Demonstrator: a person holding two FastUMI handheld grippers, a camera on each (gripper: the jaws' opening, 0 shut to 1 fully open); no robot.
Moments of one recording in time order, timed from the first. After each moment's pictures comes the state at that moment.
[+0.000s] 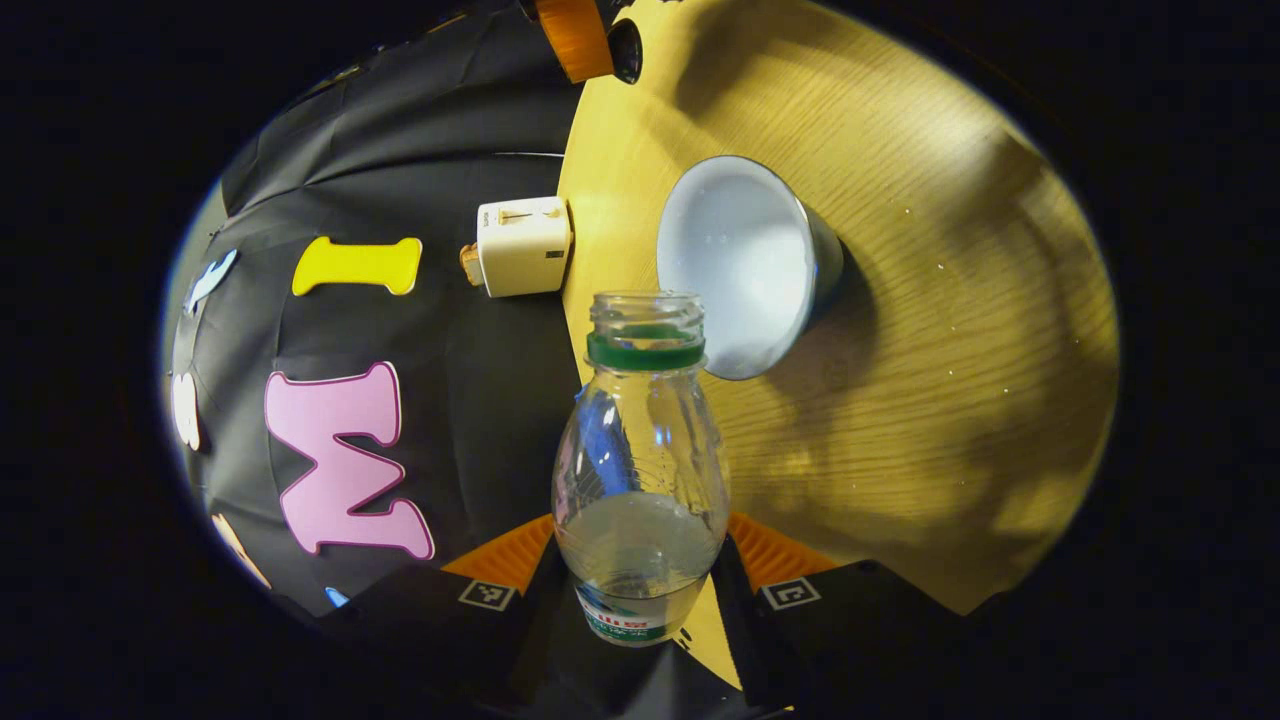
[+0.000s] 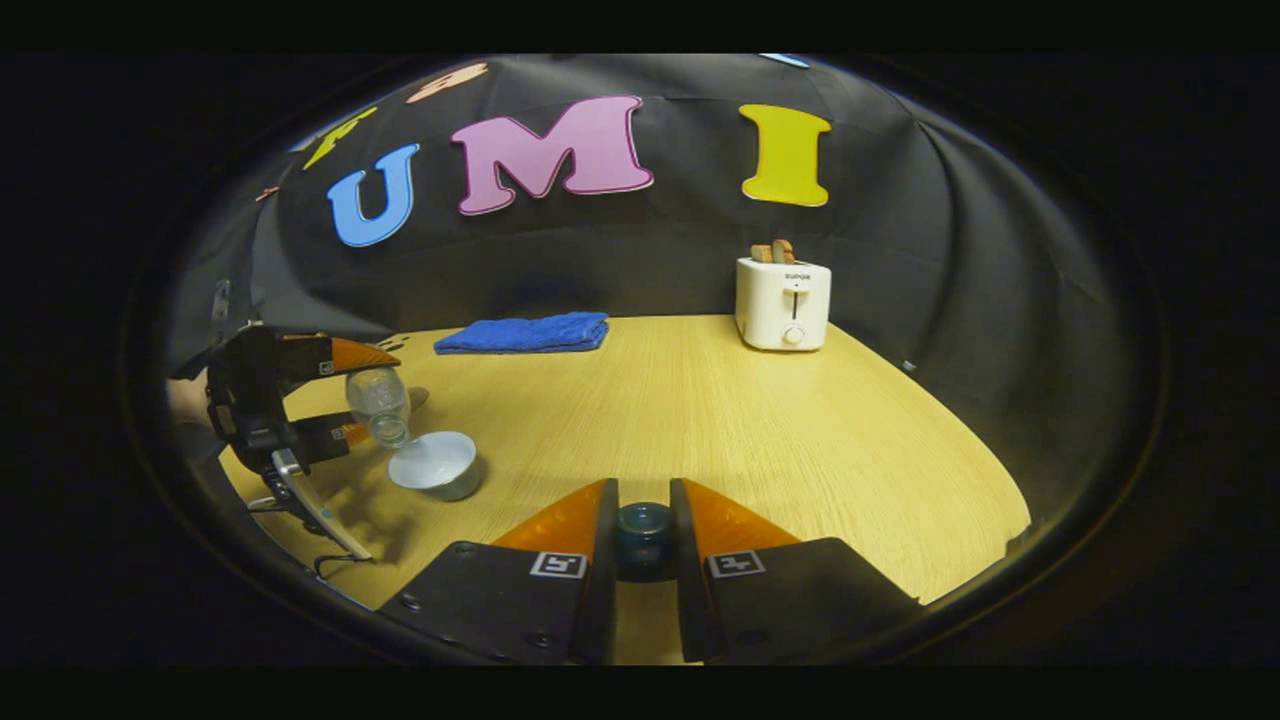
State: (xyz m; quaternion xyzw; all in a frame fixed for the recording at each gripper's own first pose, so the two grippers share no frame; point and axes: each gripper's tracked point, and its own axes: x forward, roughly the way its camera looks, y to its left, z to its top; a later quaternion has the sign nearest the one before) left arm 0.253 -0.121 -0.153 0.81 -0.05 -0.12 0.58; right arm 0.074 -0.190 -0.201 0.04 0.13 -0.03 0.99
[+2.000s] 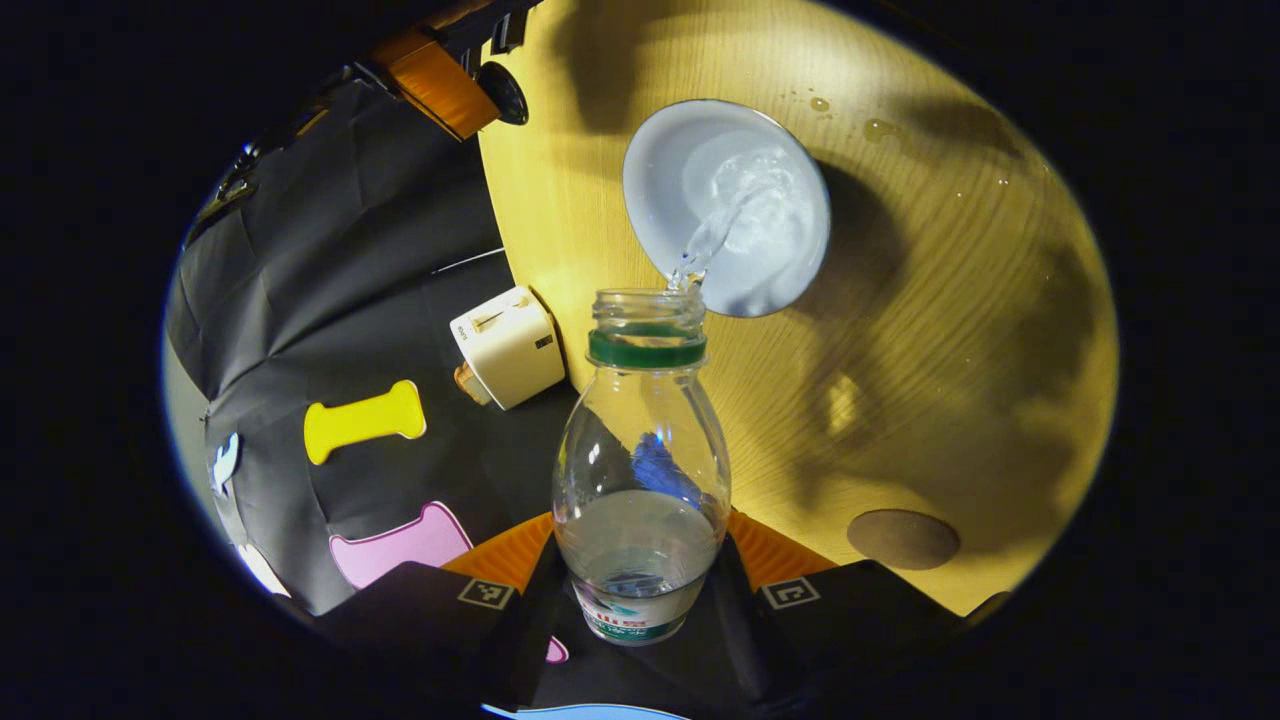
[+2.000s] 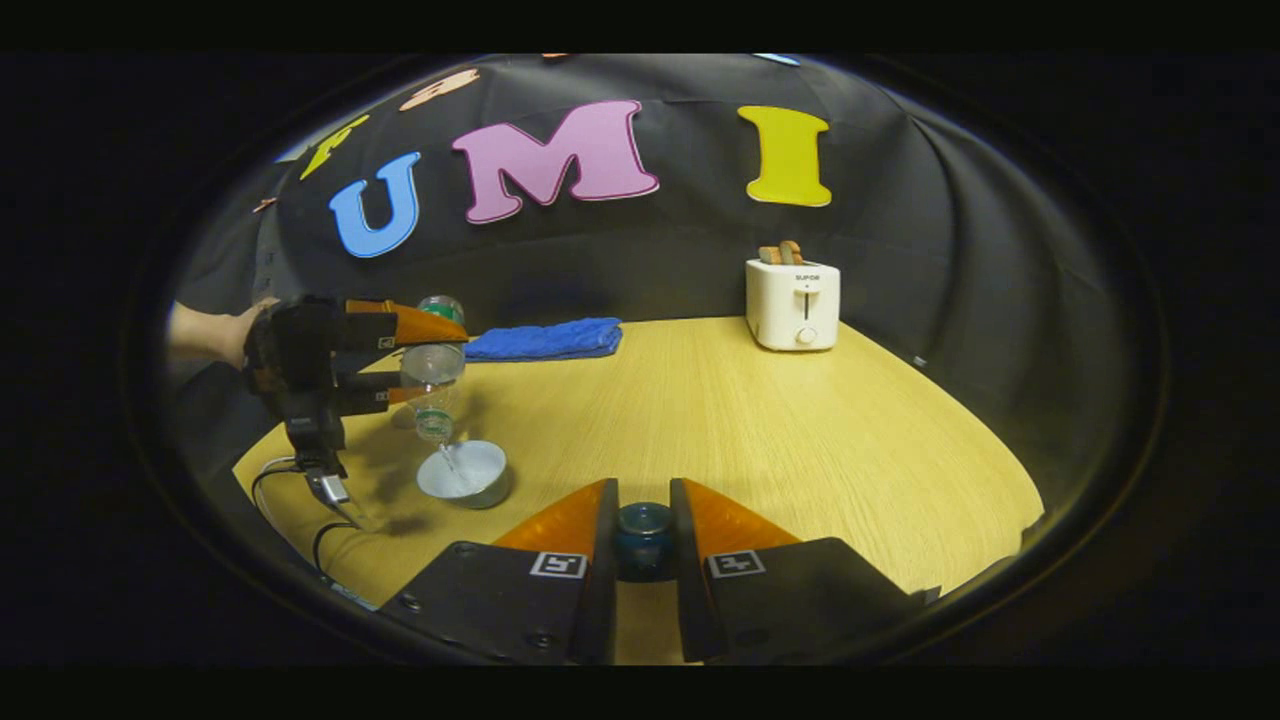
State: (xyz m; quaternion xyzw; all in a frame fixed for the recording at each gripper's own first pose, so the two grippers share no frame) left arm 0.285 -0.159 -0.107 0.90 -0.16 -0.17 0.37; right arm 0.075 -0.170 -0.195 0.06 0.12 -0.02 0.99
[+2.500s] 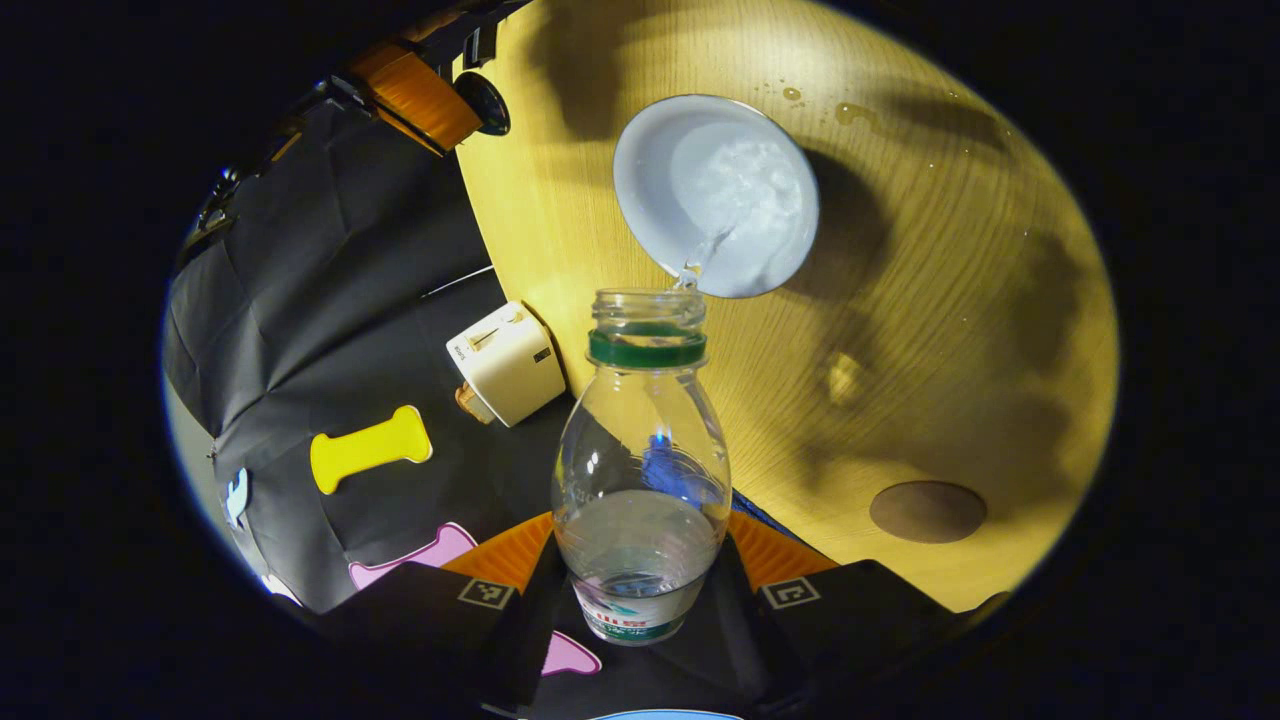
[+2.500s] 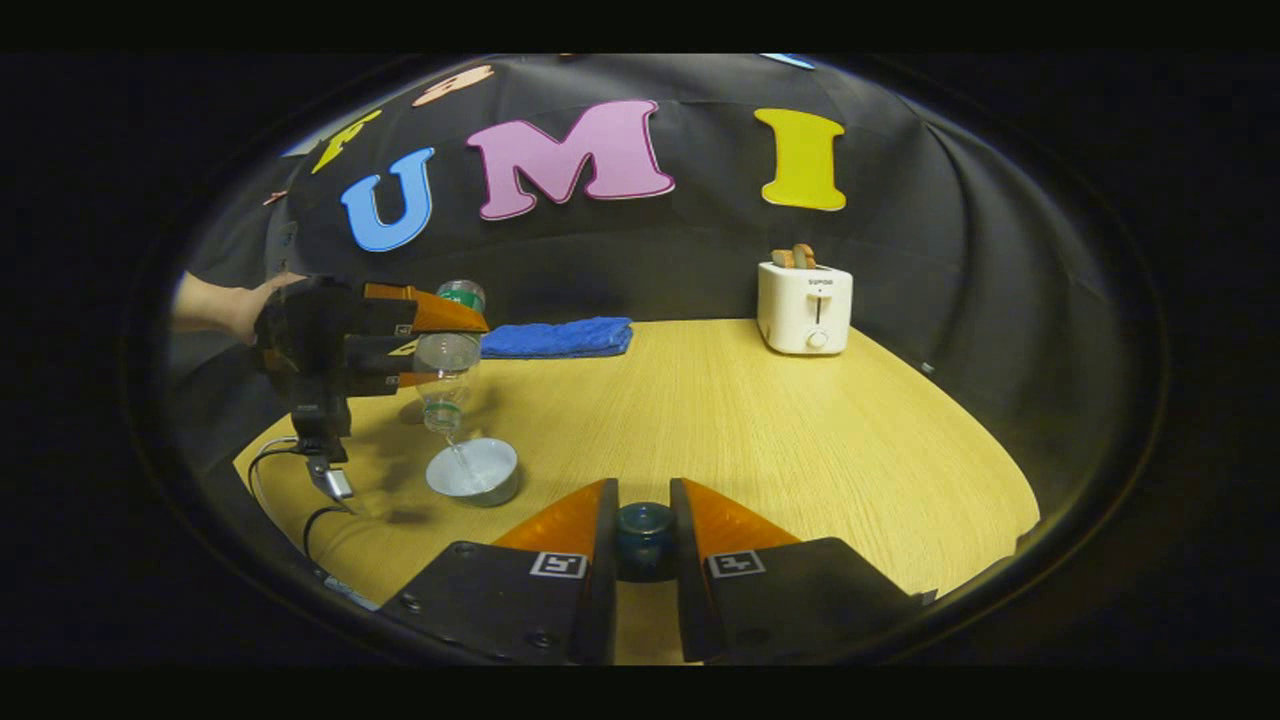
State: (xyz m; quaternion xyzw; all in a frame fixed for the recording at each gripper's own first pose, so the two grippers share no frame) left arm 0.287 -0.165 -0.092 0.91 -0.17 -0.17 0.33; right arm 0.074 -0.165 -0.190 0.05 0.12 -0.01 0.99
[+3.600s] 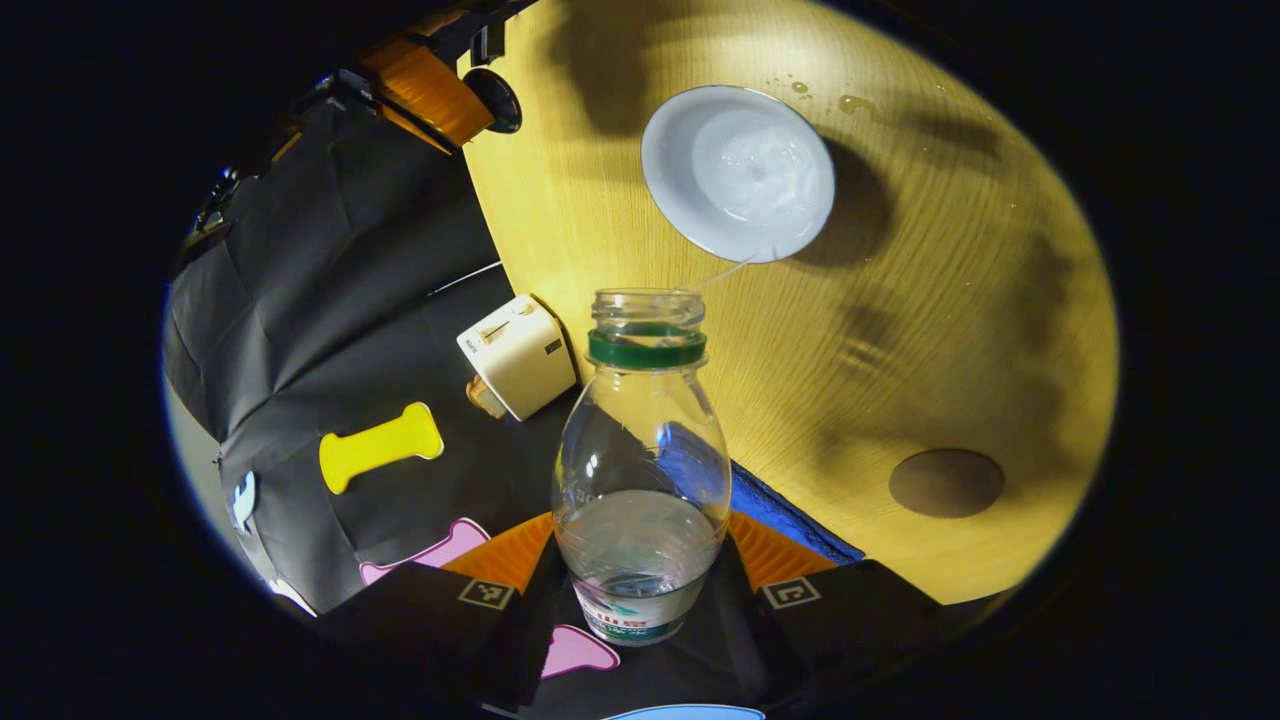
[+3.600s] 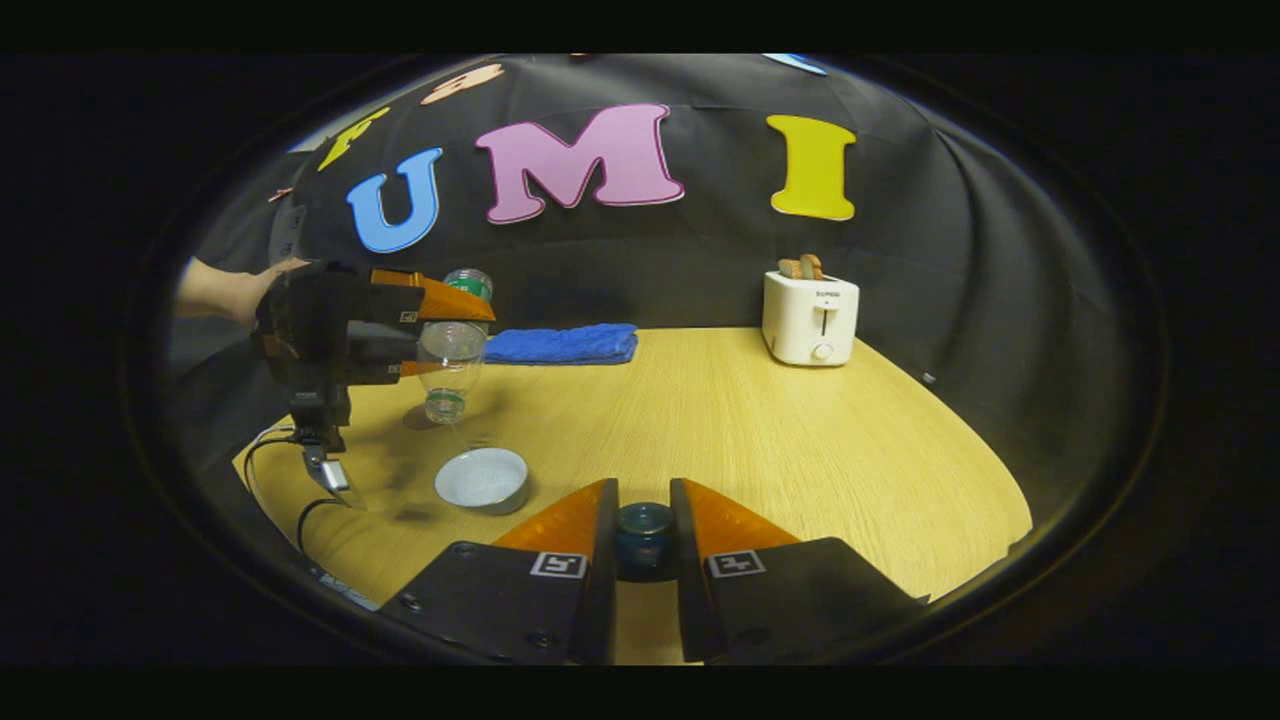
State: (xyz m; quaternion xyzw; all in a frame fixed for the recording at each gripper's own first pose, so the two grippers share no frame) left arm 0.287 -0.166 -0.073 0.91 -0.17 -0.17 0.33; right arm 0.077 -0.161 -0.177 0.03 0.12 -0.01 0.99
